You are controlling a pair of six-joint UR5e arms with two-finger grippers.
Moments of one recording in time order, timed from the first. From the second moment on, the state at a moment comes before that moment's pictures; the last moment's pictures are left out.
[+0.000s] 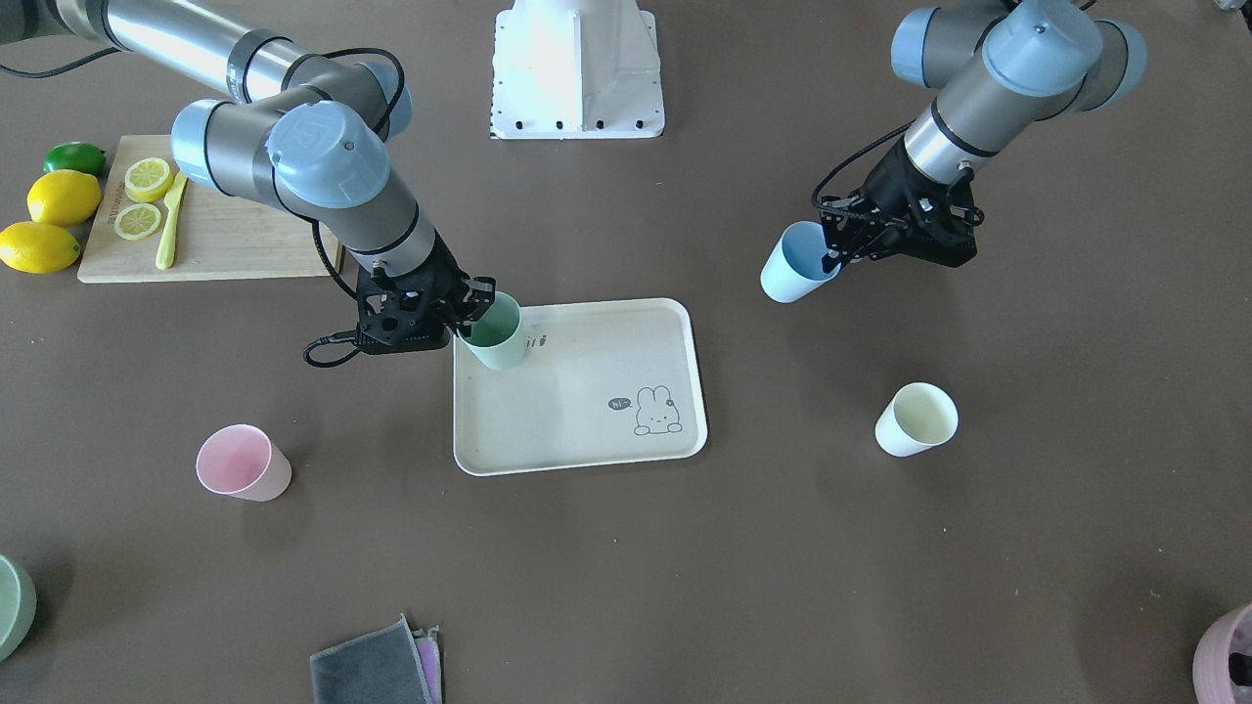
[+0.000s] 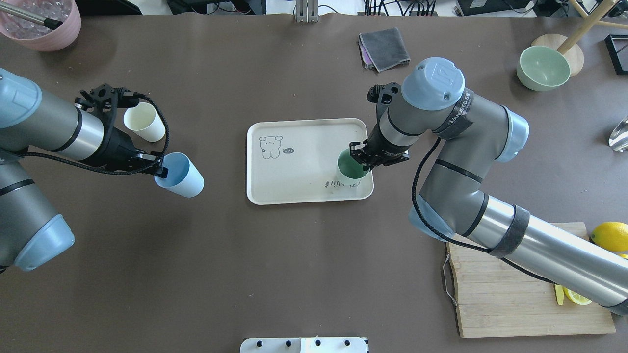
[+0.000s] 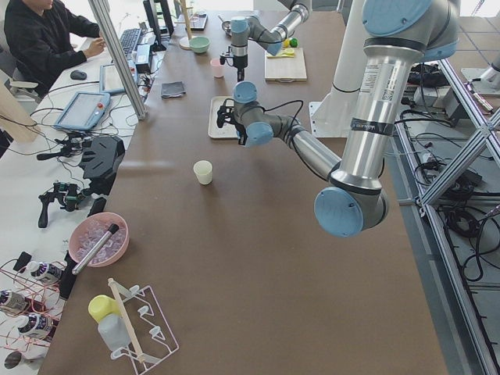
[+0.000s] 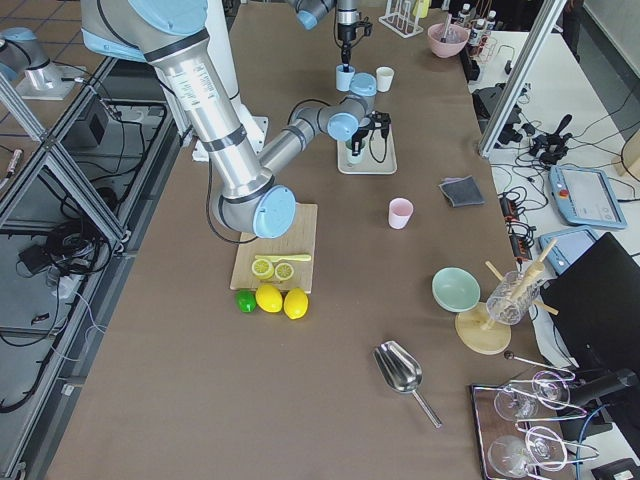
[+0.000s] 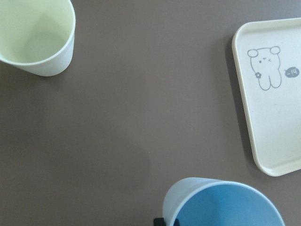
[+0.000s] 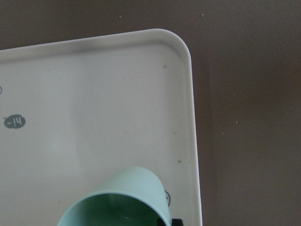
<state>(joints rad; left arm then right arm) -0.78 -1.81 -1.91 -1.96 -2.17 -1.04 0.67 -0.99 1.61 -1.37 2.09 1.16</state>
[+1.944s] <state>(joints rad) -0.57 -2.22 -1.62 -1.82 -1.89 -1.23 1.07 -1.06 1.60 -1.53 2.28 0.91</state>
